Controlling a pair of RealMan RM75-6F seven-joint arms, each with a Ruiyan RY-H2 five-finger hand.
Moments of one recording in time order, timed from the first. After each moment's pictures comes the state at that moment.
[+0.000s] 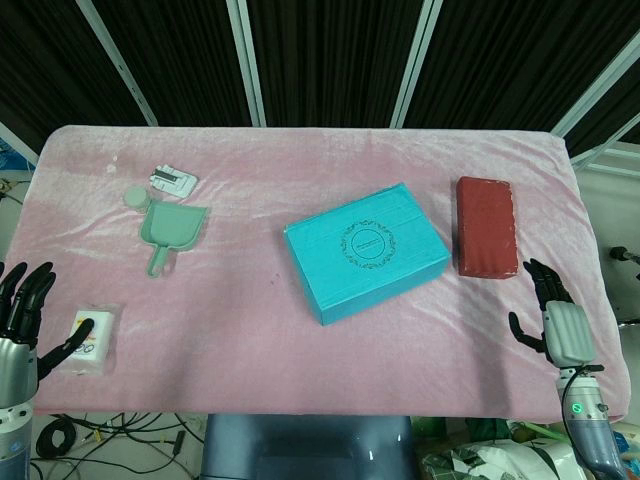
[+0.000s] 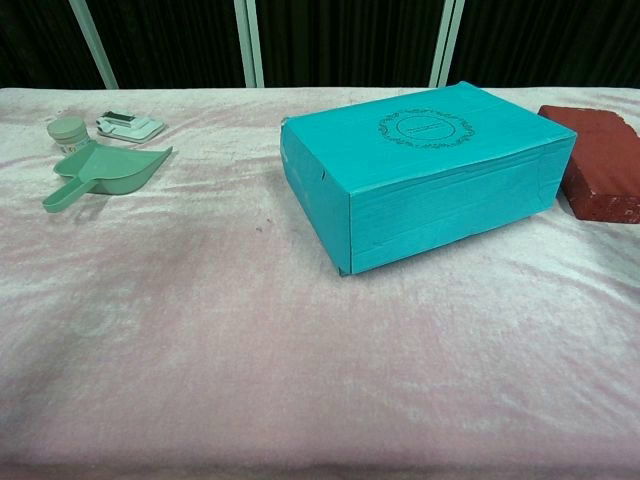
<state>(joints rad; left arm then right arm) -0.16 -1.39 -0.12 -1.37 1.82 2.01 0.14 0.20 -1.29 0.14 -1.45 -1.40 1.32 0.23</state>
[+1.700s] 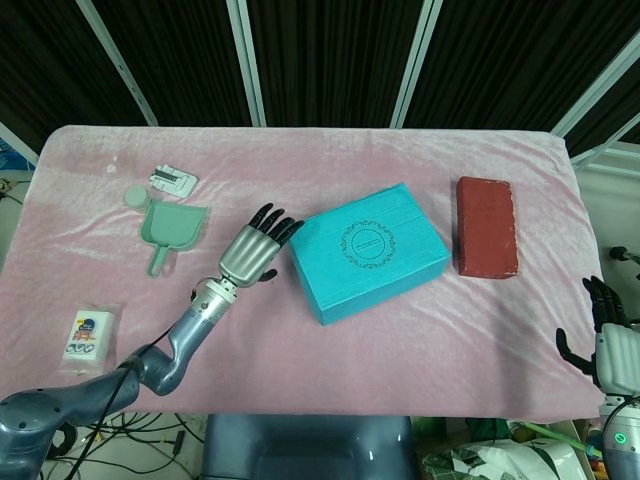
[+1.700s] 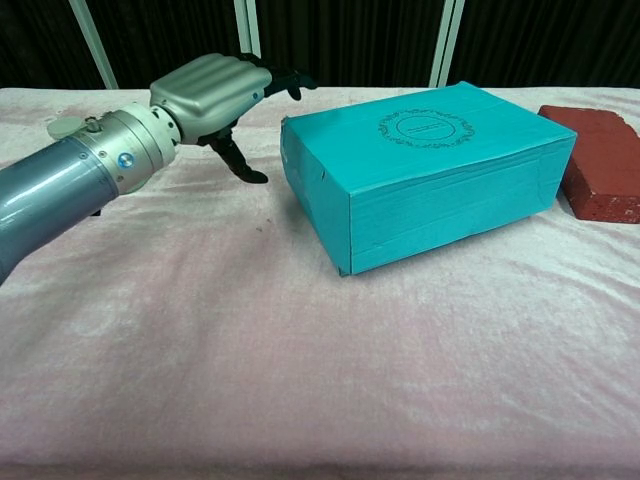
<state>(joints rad) -0.87 -1.85 -0.26 -0.94 1.53 1.03 0.21 0.08 -1.23 0.13 -1.45 -1.36 1.43 0.27</state>
